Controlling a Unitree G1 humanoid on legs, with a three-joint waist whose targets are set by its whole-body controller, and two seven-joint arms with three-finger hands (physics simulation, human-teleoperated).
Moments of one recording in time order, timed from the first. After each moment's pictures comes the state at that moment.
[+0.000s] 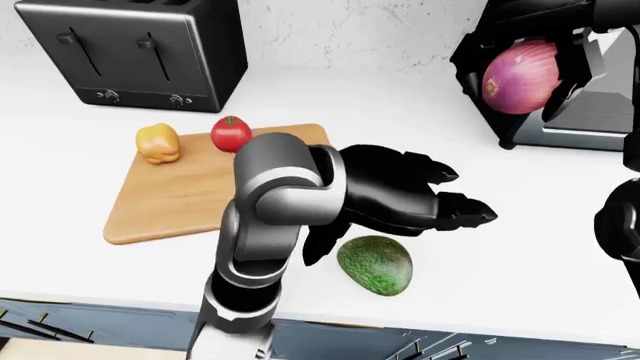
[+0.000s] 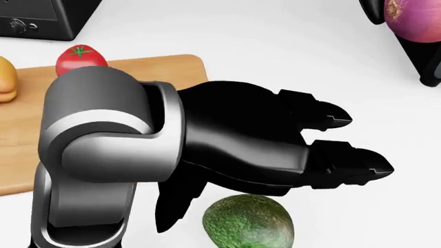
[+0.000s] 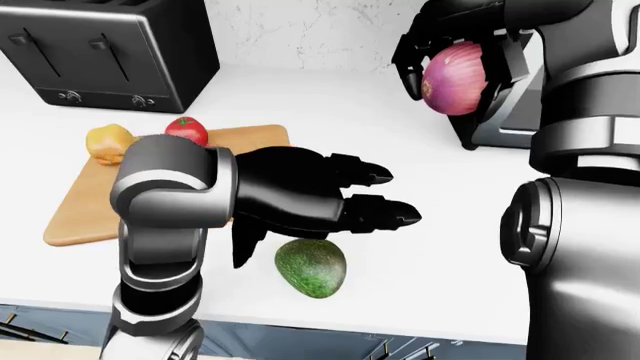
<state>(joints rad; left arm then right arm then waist) -0.89 -0.03 -0.16 -0.29 0.63 -0.27 -1.55 -1.53 -0.73 -0.08 1.03 -0.82 -0.60 1.16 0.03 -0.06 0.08</state>
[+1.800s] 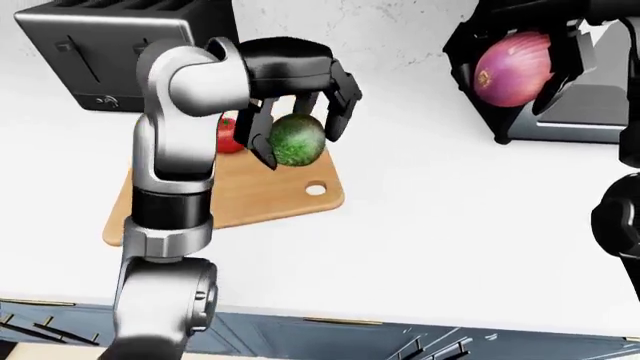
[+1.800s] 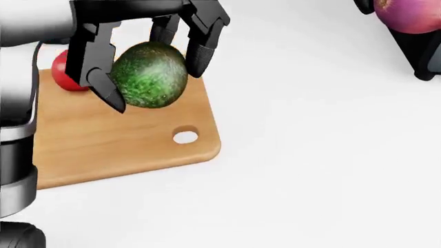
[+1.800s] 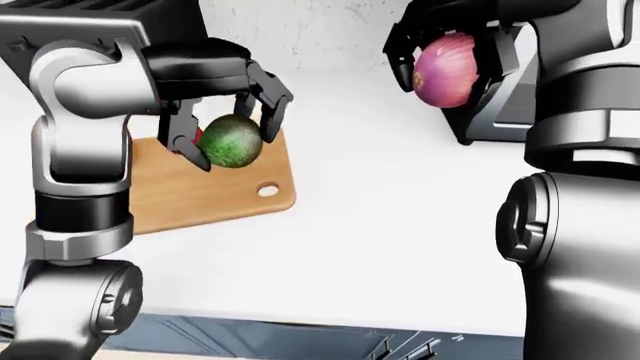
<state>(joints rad) -1.13 0.29 0.04 0.15 0.63 -0.24 -1.16 -1.56 -0.71 -0.07 1.05 -0.80 -0.60 1.13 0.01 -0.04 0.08</state>
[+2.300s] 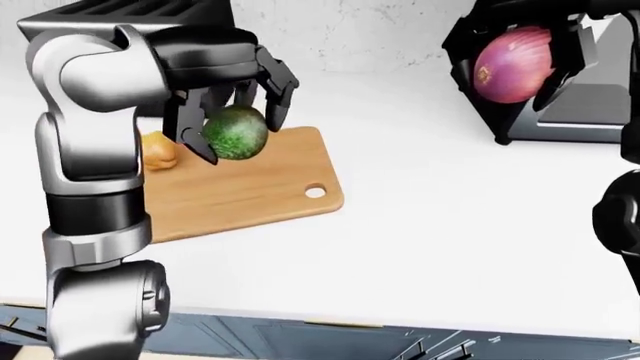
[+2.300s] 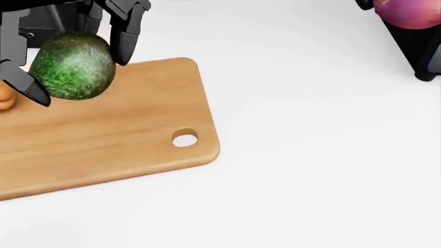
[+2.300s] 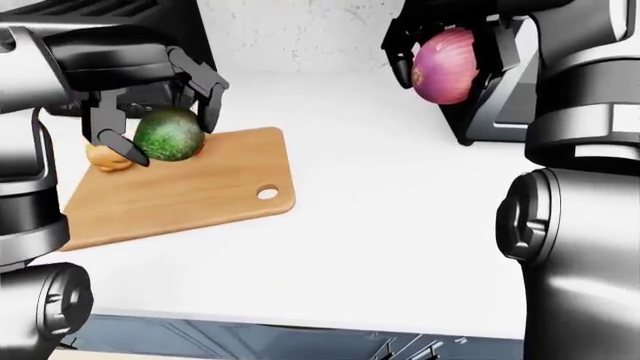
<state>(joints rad) -1.09 0.52 0.12 0.15 0.50 -0.29 -1.19 -1.58 -0.70 -0.07 1.07 -0.81 -0.61 1.13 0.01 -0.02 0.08</state>
